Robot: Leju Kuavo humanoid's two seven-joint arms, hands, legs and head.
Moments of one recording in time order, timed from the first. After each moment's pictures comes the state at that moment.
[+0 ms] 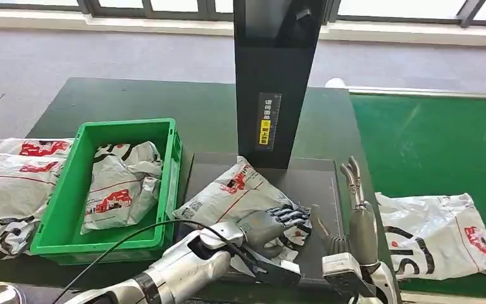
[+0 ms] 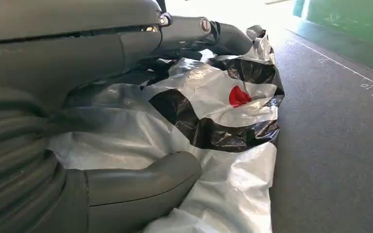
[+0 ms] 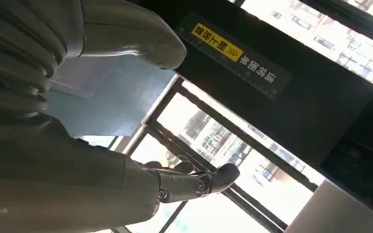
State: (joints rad) left arm -0.56 -0.23 -0.89 -0.59 -0.99 -0.09 -0.40; right arm 0.13 0.11 0.12 -1.76 0.49 -0.18 -0.58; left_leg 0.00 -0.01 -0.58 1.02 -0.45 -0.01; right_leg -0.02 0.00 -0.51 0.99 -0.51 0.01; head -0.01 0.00
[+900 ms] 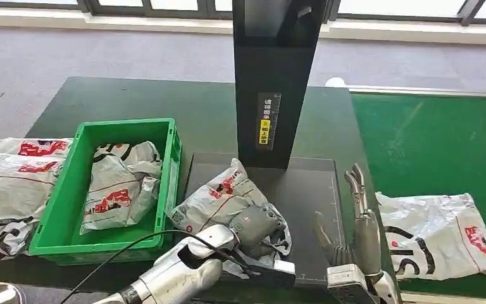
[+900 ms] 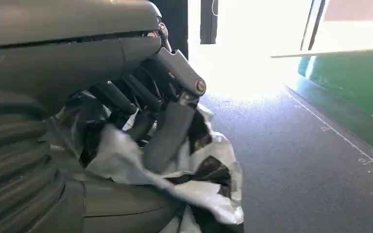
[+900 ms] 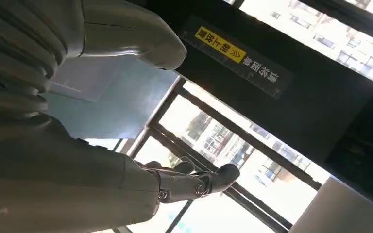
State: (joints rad) left arm -0.46 -0.16 -0.85 -0.85 -0.97 0.06 -0.40; right arm 0.19 0.11 0.11 -1.79 0.47 -0.19 -0.60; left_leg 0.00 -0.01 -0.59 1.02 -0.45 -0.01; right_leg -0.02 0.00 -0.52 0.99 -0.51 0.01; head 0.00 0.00
